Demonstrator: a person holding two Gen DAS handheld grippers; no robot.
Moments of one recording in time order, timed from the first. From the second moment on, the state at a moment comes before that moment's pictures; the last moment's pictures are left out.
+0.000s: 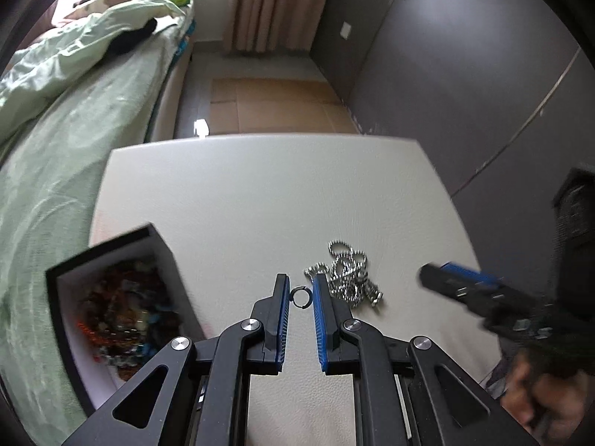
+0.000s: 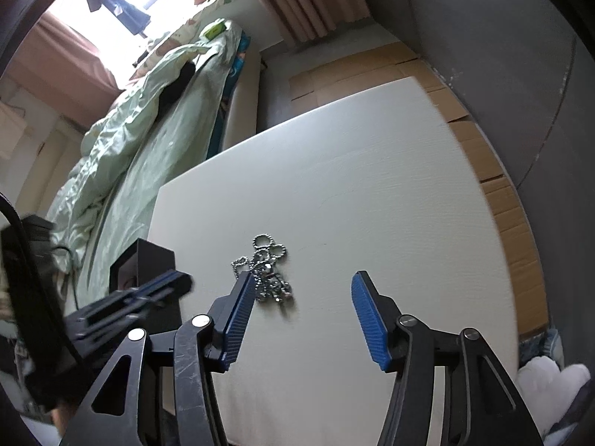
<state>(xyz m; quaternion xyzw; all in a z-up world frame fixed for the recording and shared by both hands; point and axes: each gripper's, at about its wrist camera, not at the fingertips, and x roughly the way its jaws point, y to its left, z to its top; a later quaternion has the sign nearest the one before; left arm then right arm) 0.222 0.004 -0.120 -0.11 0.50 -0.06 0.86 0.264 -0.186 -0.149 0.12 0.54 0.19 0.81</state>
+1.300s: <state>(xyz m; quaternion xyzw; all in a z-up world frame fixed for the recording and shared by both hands) 0.193 0.134 -0.107 -0.23 0.50 0.03 0.84 0.249 -0.094 -0.124 0.00 0.49 0.25 0.84</state>
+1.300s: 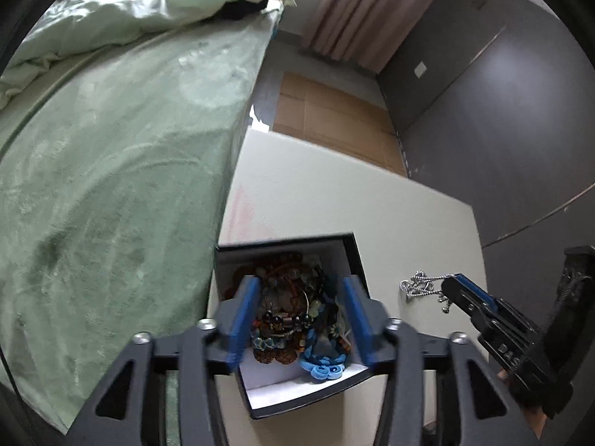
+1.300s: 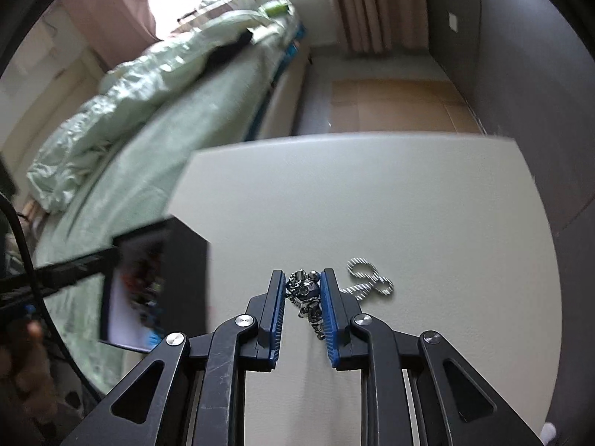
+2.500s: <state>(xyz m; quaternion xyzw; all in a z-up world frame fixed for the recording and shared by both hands) 0.170 0.197 -0.084 -0.34 0.42 0.04 0.84 0.181 -0.006 0.097 -0.02 0.27 0.36 0.89</state>
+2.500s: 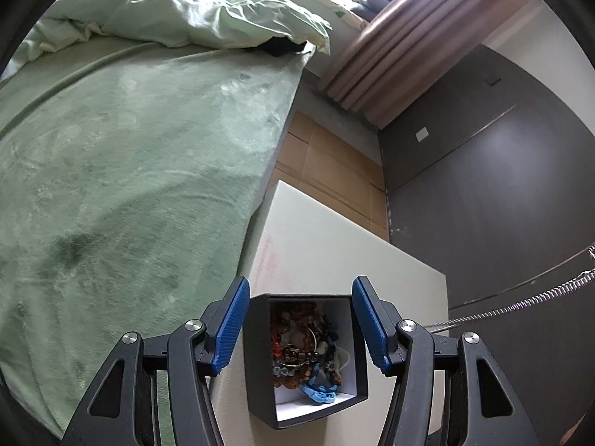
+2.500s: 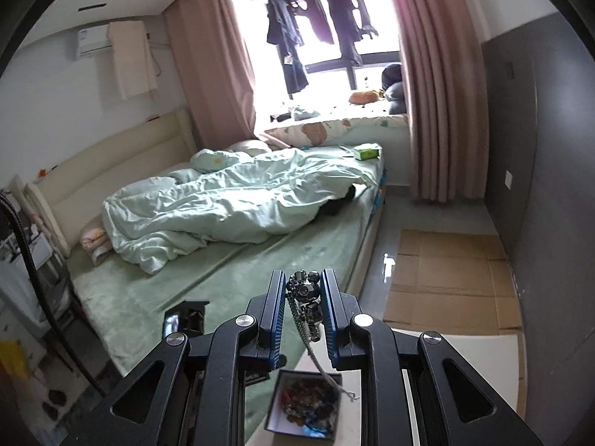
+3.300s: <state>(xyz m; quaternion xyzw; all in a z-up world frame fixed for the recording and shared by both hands) 0.155 0.237 -0.089 -0.39 0.41 0.07 0.82 0.204 0.031 -0.016 0.00 0.37 0.38 0.85</state>
